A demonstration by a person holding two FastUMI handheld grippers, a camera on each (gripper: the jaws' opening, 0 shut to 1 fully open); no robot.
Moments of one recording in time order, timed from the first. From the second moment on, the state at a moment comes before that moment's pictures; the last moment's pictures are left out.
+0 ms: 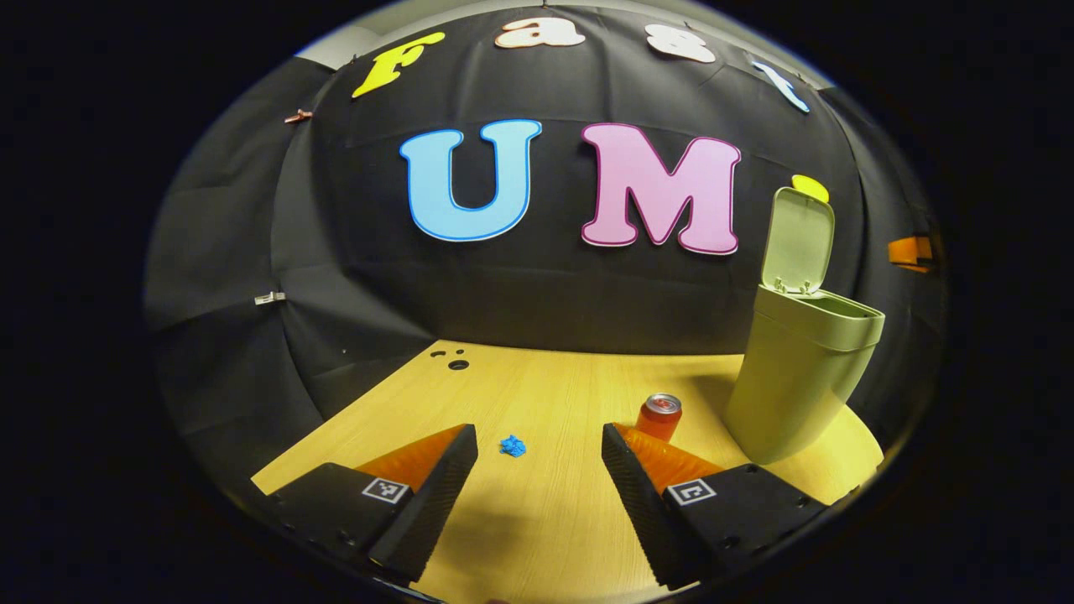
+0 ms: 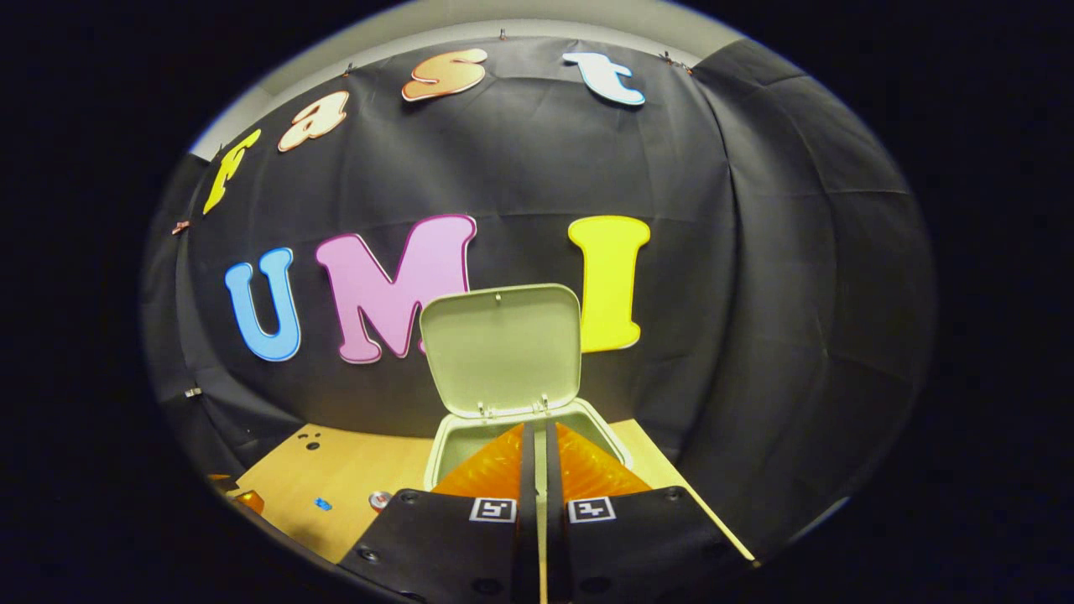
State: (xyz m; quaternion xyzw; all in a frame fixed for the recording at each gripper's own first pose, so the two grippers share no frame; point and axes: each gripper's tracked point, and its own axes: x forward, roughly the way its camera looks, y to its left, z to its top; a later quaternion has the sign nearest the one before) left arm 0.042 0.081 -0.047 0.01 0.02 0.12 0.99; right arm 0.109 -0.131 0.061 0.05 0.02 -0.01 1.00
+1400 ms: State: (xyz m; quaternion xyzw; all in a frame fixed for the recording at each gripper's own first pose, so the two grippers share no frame) left arm 0.256 0.168 -0.186 -0.02 0.17 0.12 0.98; right arm 0.114 -0.136 -0.036 0.03 0.15 -0.02 0.99
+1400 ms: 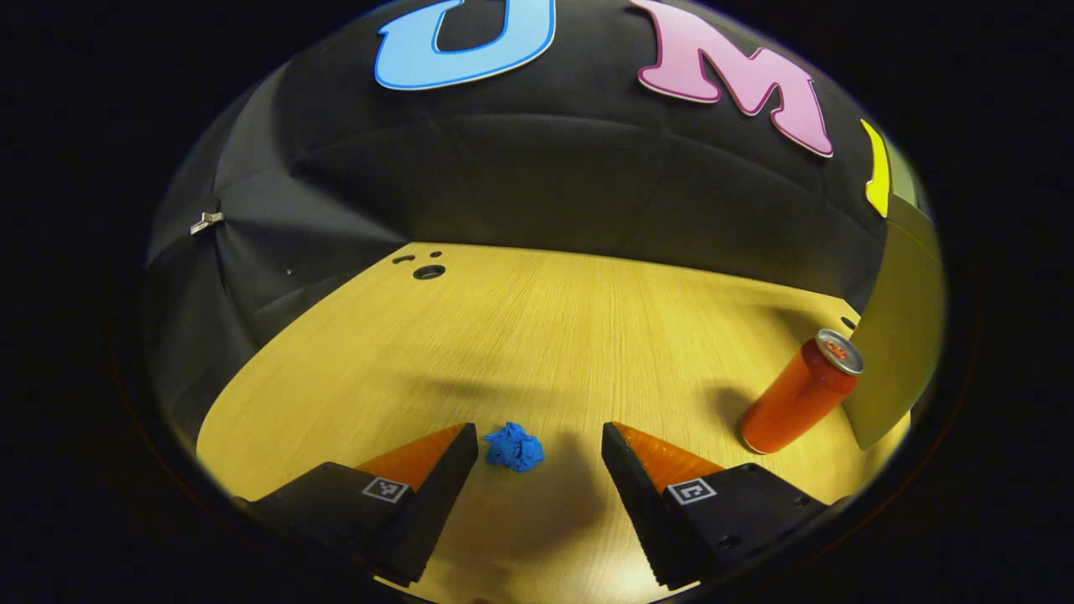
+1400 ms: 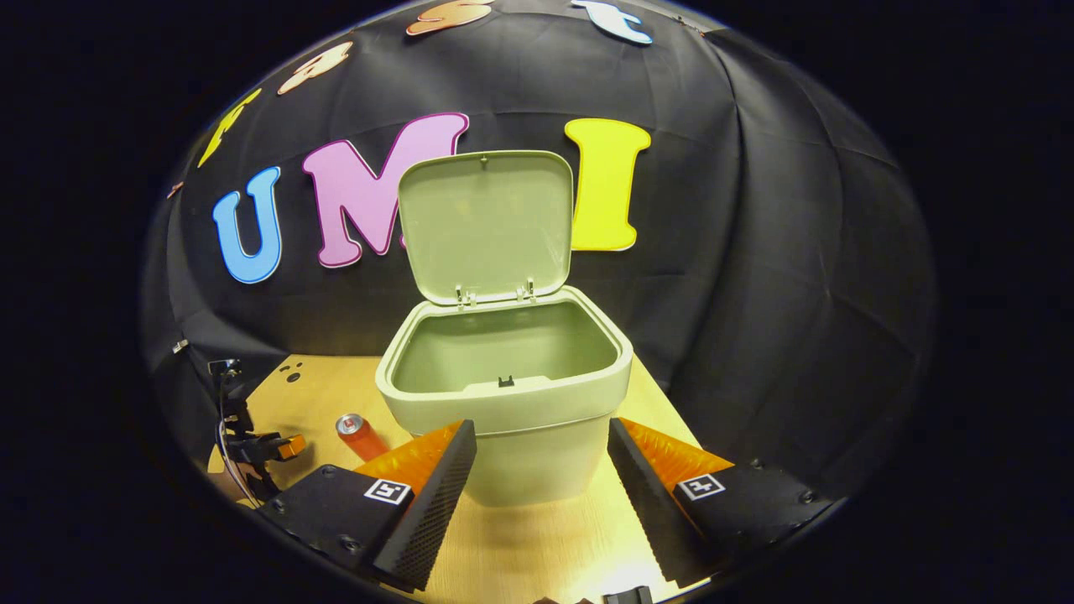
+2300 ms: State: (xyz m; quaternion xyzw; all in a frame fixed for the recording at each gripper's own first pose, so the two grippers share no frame) left arm 0.274 0.180 -0.208 0.00 0.19 0.15 0.97; right arm 0.122 -0.104 -0.066 0.02 0.18 0.04 0.98
